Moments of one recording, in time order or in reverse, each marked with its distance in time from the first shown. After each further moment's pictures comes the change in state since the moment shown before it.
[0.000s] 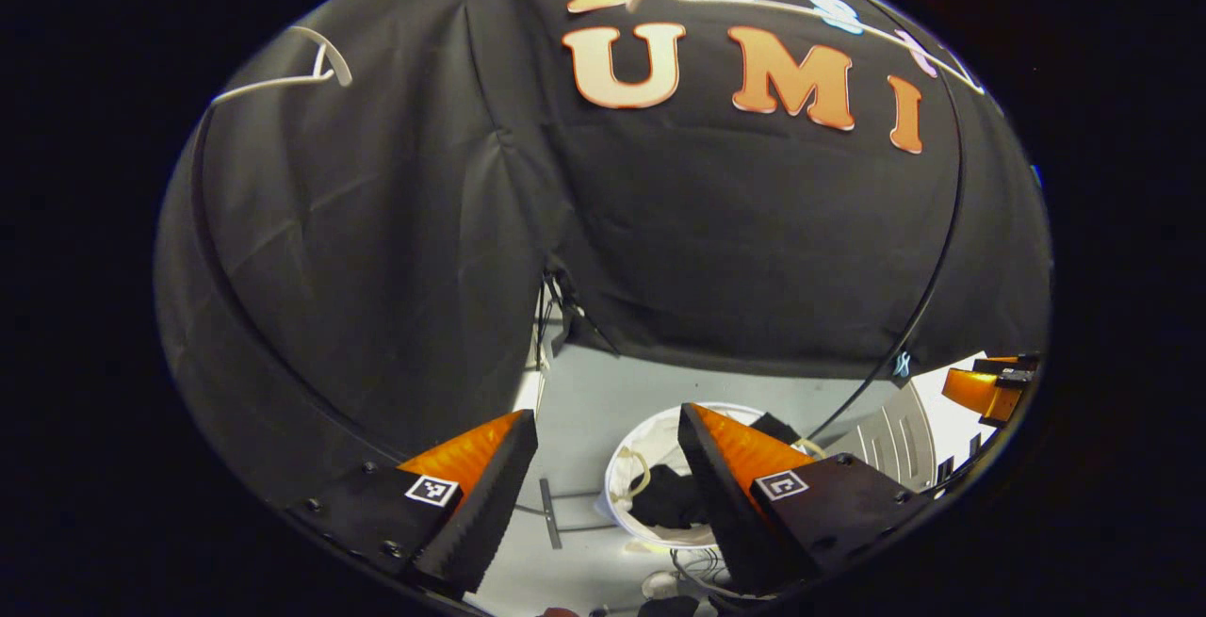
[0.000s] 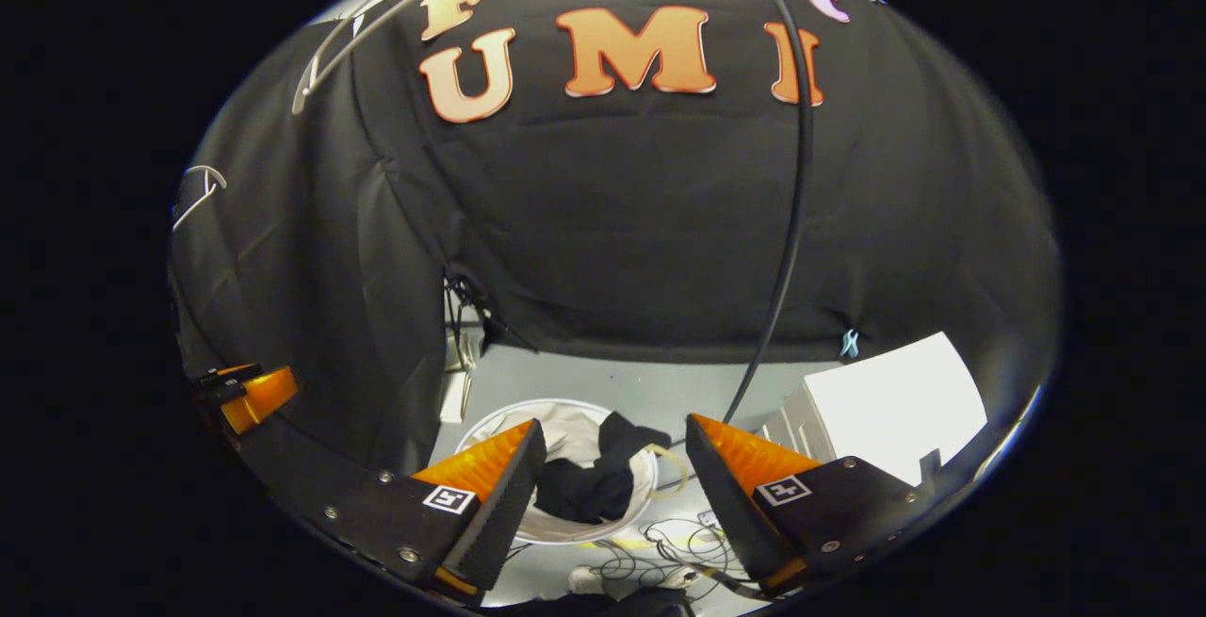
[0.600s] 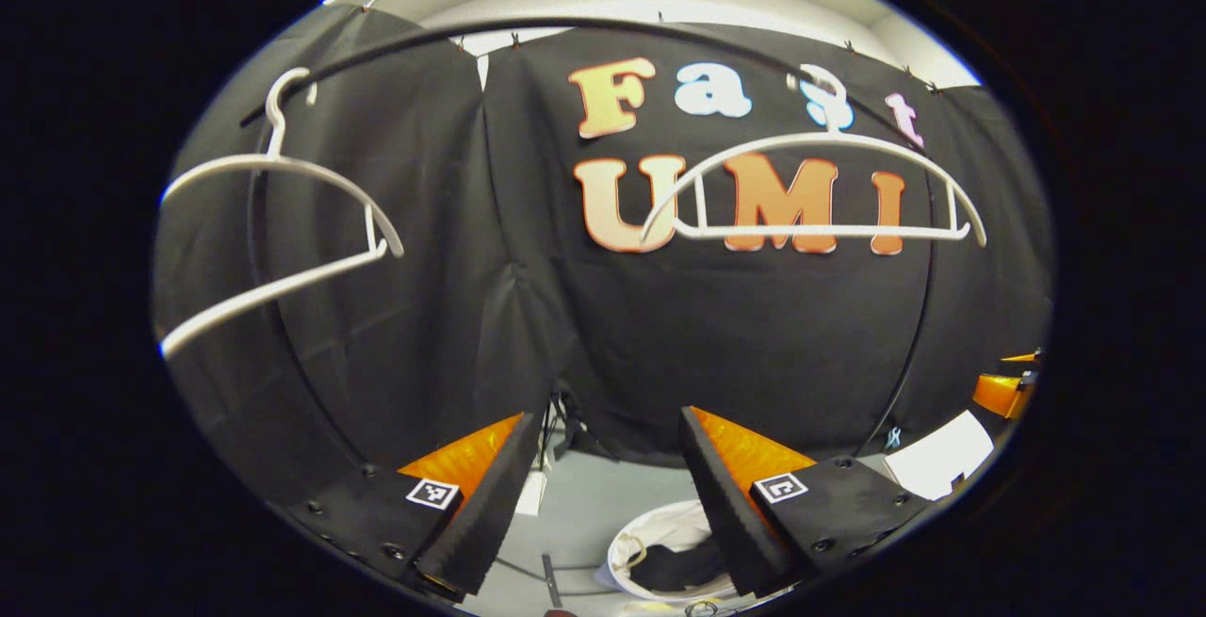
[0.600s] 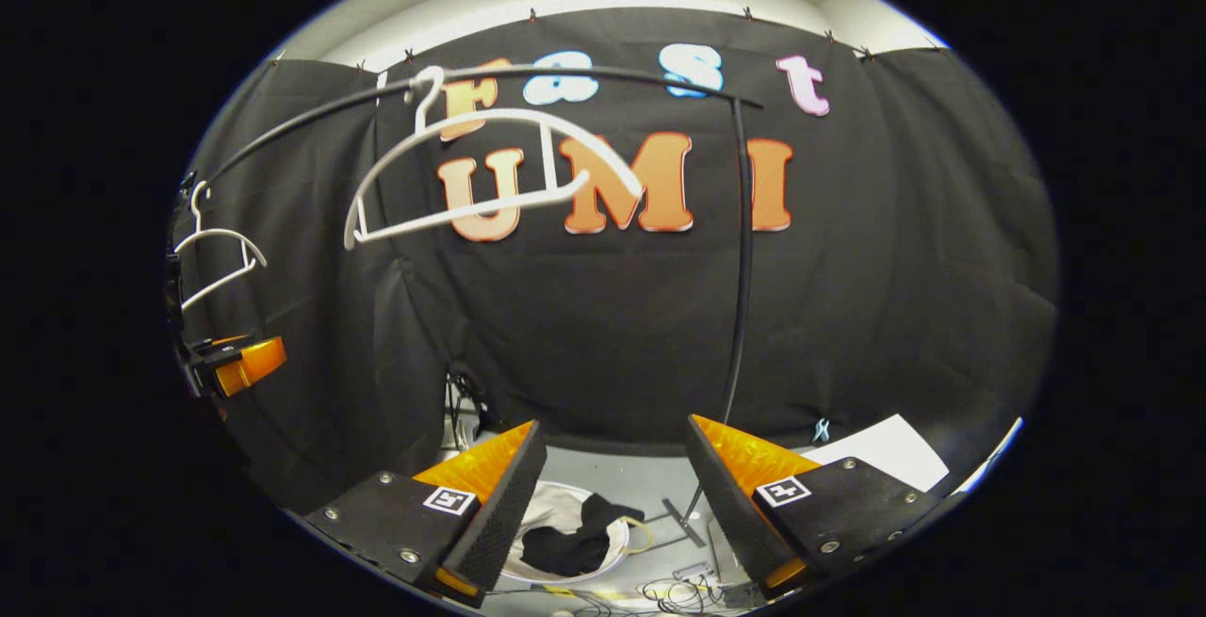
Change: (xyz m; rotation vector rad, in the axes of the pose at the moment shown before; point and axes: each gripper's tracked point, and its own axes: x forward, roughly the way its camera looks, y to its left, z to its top) left arm -0.105 0.016 0.161 -0.003 -0.381 -0.006; right arm -0.148 -0.017 0.138 -0.039 -0.343 -0.007
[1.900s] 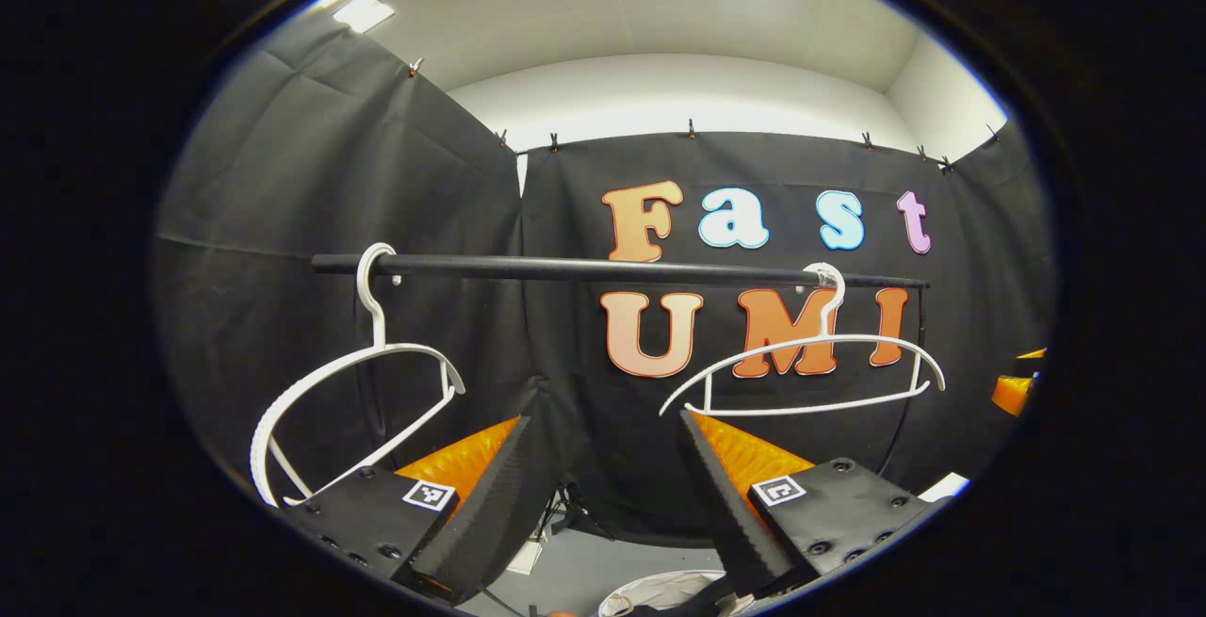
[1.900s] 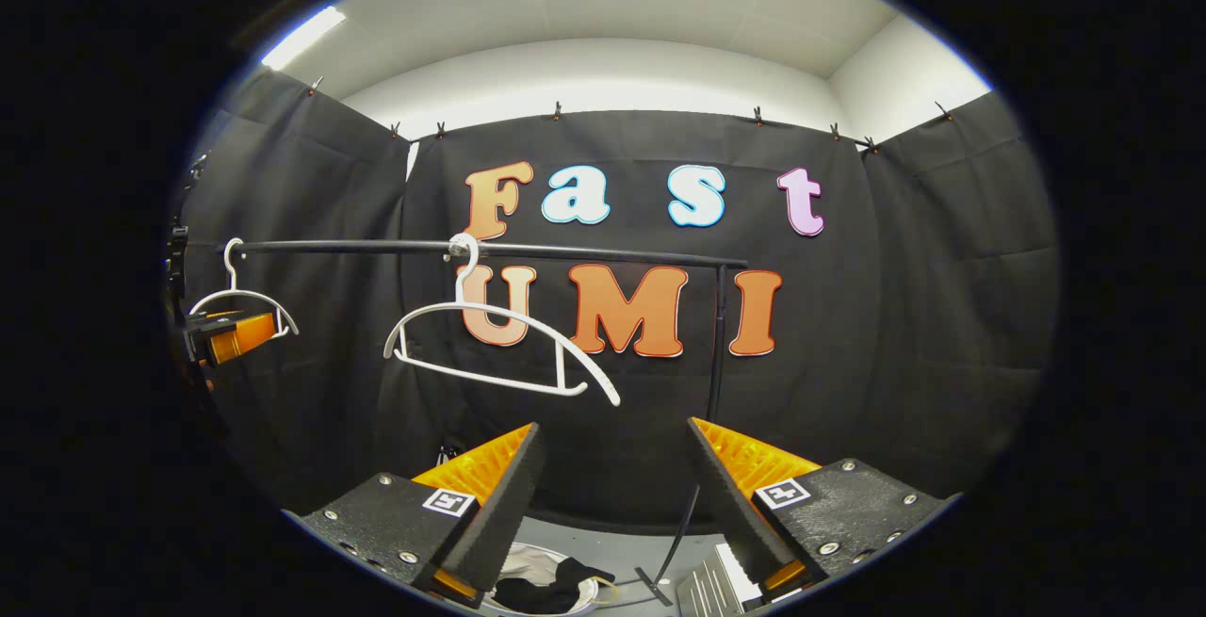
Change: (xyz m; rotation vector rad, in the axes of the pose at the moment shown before) left arm -0.081 0.037 0.124 -0.069 -0.283 0.060; right arm -0.080 -0.008 0.130 -0.074 -0.292 0.010
